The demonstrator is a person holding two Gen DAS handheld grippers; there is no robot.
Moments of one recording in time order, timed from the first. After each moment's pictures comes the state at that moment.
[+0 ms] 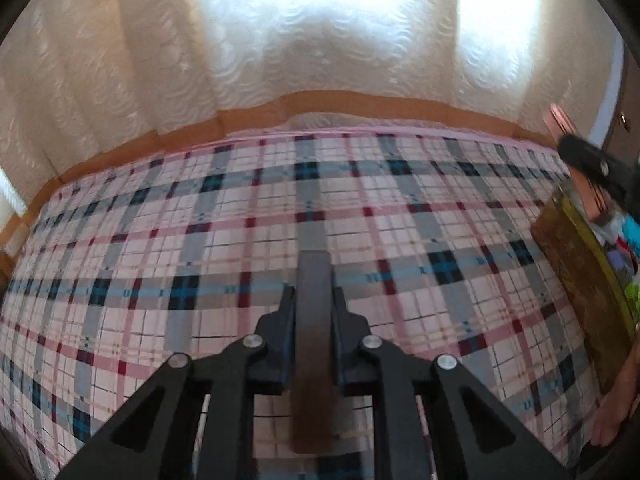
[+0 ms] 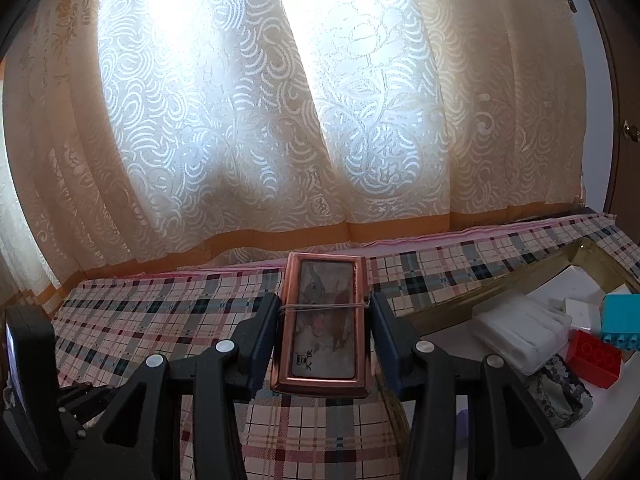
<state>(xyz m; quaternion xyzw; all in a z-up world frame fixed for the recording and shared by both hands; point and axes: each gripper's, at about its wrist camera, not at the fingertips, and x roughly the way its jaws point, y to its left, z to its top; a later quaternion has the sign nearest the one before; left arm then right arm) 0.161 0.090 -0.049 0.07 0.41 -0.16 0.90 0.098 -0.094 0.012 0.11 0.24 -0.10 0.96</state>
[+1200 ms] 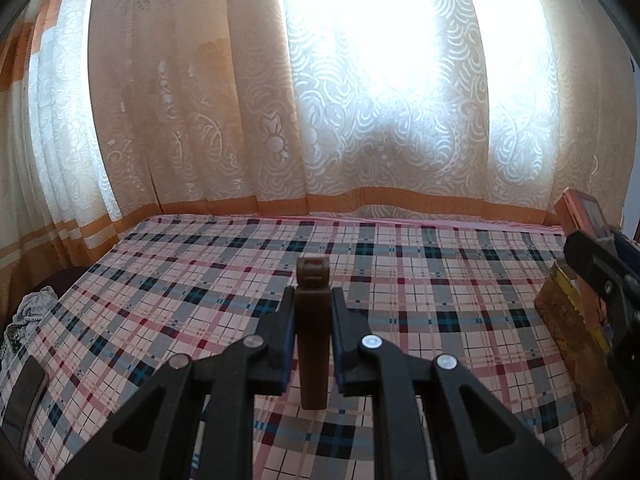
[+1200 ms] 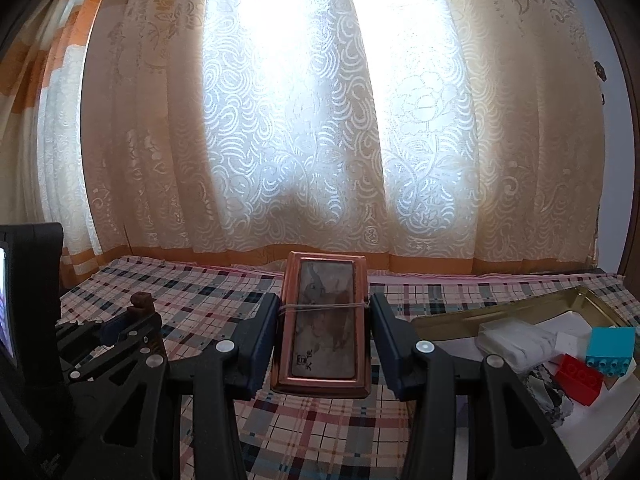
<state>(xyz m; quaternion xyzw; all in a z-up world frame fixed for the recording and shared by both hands) 0.091 0.093 -0.014 0.04 0.25 -0.02 0.97 0.033 -0.051 0.019 0.02 0.16 -0.04 0.99</state>
